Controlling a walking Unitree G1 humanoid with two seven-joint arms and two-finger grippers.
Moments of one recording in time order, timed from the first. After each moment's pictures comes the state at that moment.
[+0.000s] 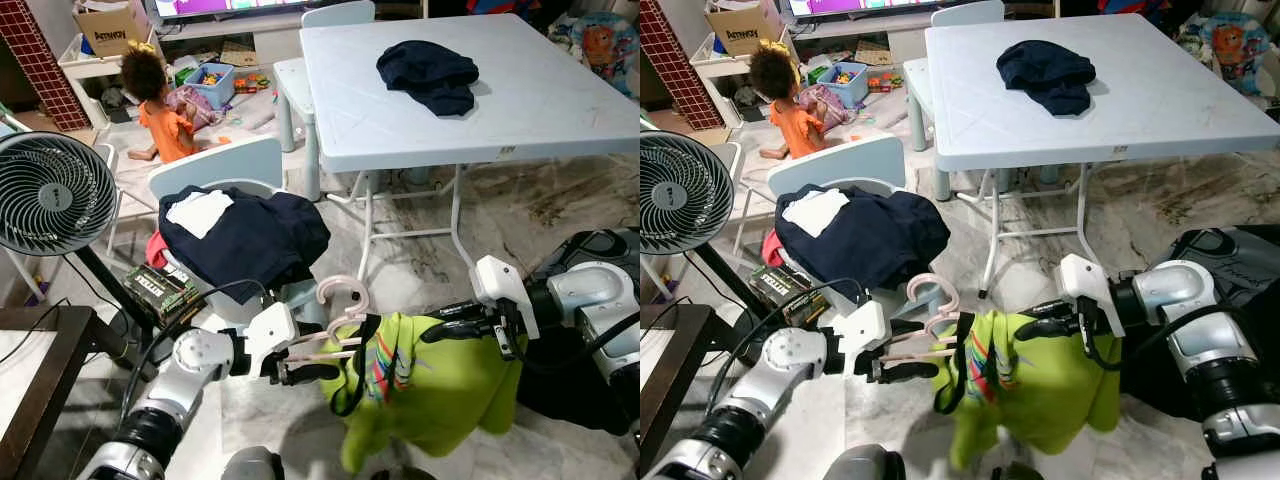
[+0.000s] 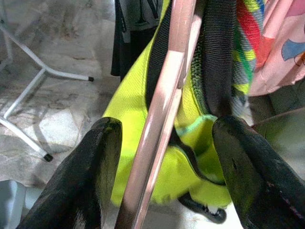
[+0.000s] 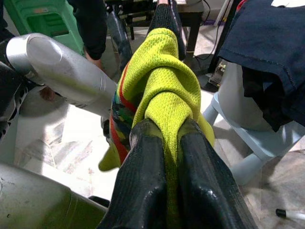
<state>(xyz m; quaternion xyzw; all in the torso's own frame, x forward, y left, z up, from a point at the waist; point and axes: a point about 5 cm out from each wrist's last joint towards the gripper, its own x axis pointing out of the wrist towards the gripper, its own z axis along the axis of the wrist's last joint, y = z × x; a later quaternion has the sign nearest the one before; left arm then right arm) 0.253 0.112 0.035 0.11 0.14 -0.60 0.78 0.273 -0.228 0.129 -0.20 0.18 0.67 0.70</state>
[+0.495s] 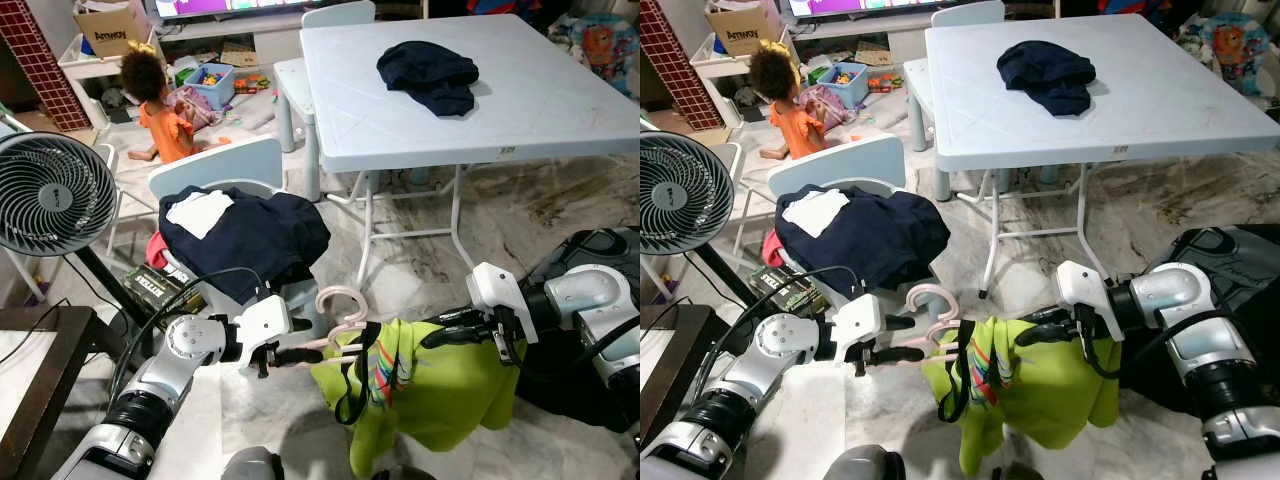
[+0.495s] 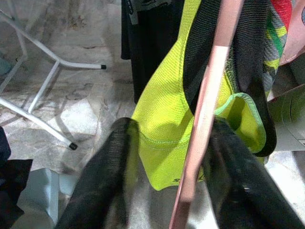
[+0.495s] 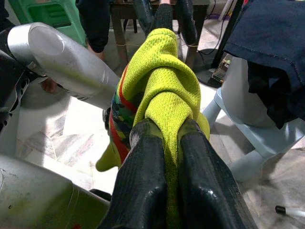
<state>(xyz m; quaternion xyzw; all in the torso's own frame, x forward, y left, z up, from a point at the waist) 0.267 0.123 0.041 0.18 0.14 -0.59 0.77 0.270 -0.228 0.125 -0.21 0.19 0.67 0.69</state>
